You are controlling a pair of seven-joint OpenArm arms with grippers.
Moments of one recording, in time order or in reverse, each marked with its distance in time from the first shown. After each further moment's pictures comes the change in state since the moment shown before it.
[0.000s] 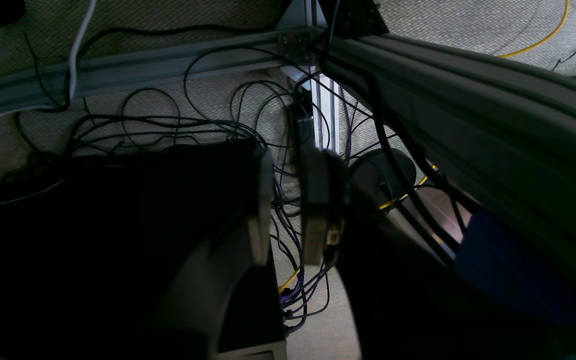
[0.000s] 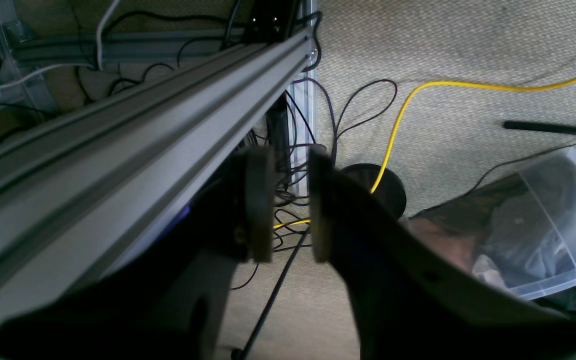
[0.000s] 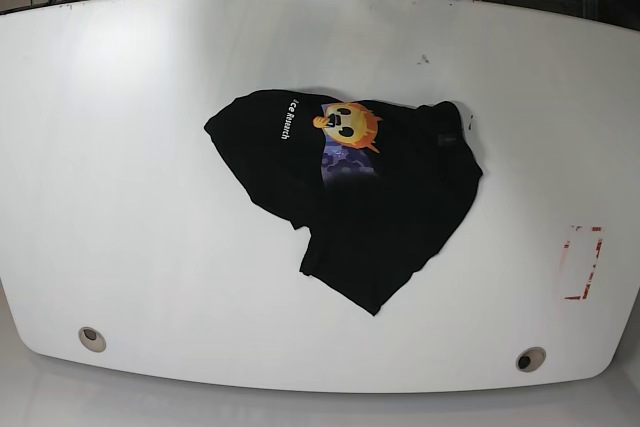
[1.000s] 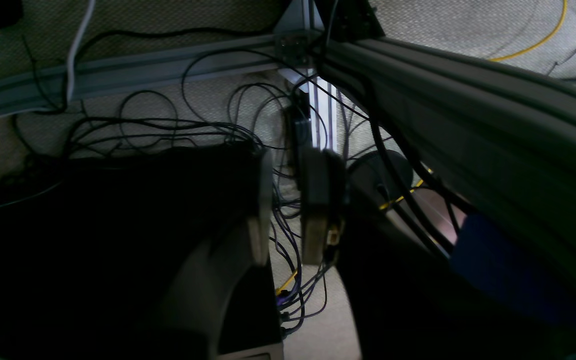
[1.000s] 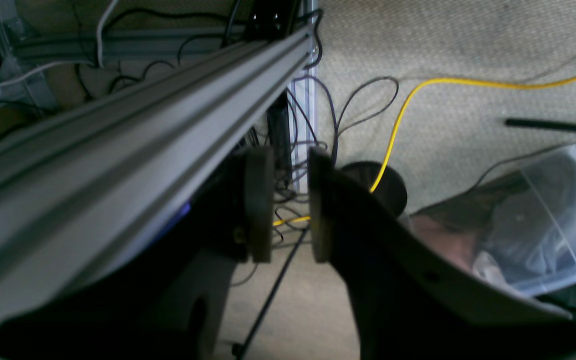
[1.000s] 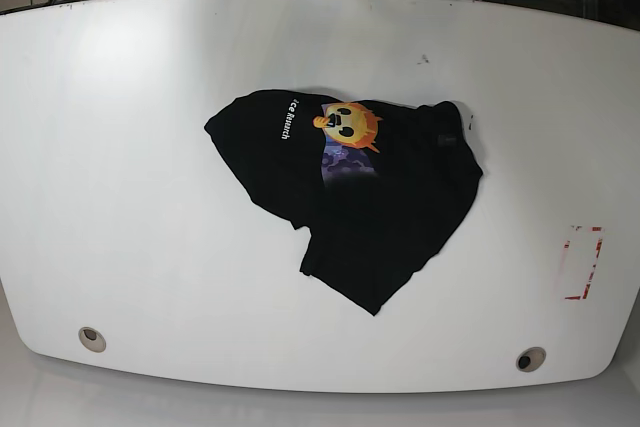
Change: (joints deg) left arm 0.5 -0.6 0.0 0.0 0.0 -0.5 -0.2; right arm -0.2 0.0 0.0 -0.3 0.0 0.0 -0.6
